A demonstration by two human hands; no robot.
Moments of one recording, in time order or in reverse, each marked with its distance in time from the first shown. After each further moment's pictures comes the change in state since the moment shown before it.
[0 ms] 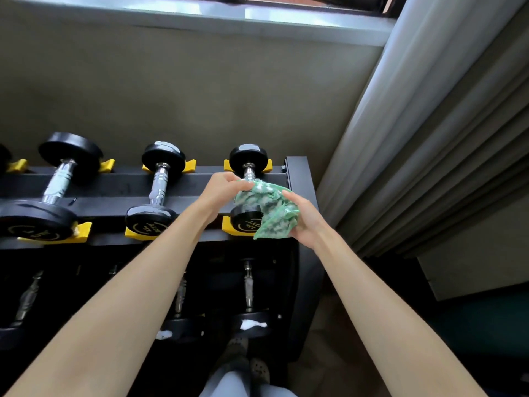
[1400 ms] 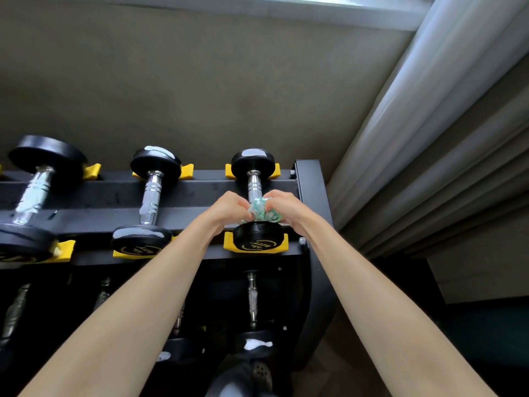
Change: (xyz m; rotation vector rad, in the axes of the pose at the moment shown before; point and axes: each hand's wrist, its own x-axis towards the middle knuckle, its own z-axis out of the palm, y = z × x) left_hand 0.069 -0.025 0.004 0.305 -0.227 -0.148; right_hand 0.092 -0.029 0.027 -0.709 0.052 0.035
